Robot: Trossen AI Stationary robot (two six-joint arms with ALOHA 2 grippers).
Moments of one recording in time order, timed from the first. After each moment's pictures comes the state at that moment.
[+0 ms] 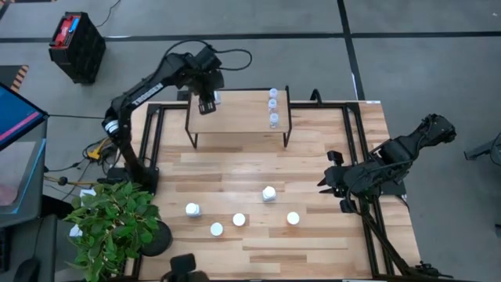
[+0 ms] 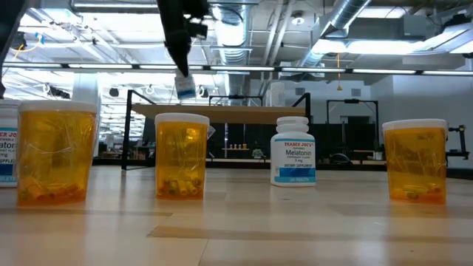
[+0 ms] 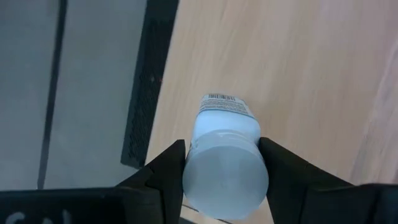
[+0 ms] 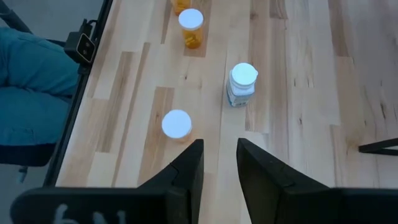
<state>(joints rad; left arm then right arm) 0.68 1.76 1.93 -1.34 -0.12 0.48 0.53 1.05 1.21 -1.04 0.24 0.36</state>
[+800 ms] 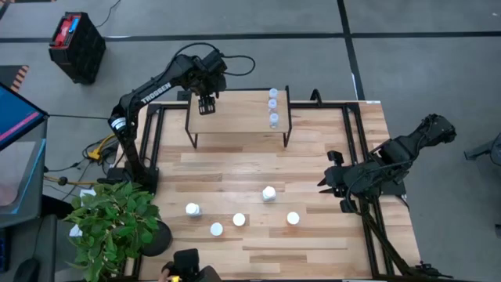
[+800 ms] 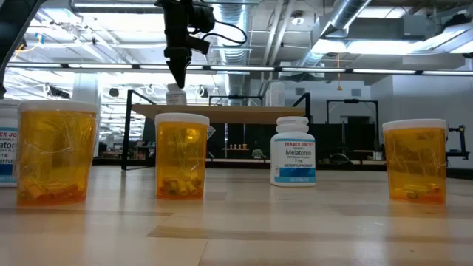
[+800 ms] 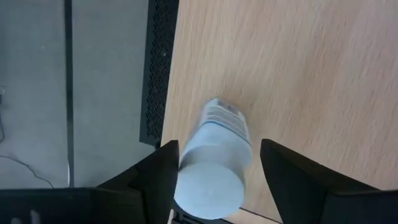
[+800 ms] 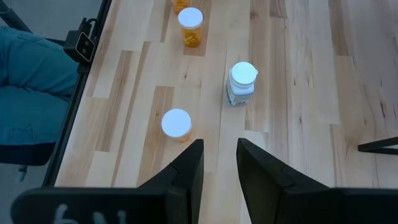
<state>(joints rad) 0.68 1.82 1.93 -1.36 -0.24 0.54 0.53 1.05 1.21 -1.04 0.24 0.36</state>
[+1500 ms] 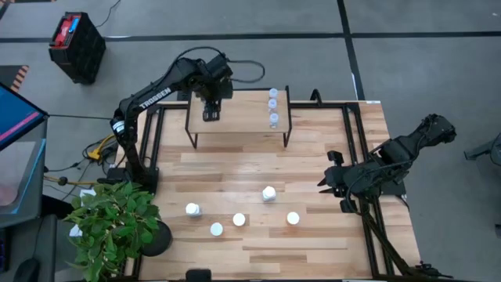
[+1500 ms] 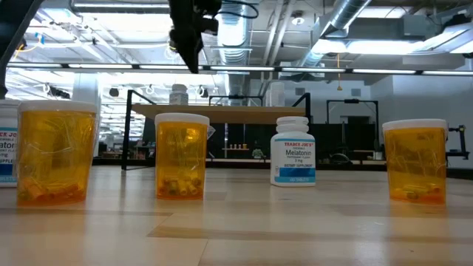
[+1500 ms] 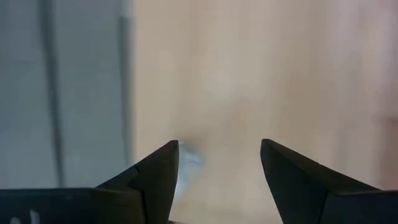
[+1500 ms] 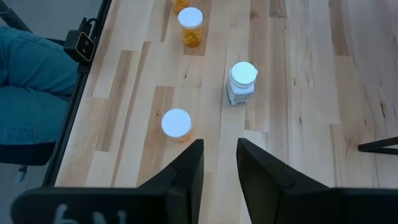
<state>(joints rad) 0.56 1.82 2.04 -1.43 -0.13 0.56 0.53 1.05 1.21 -1.04 0.24 0.36</state>
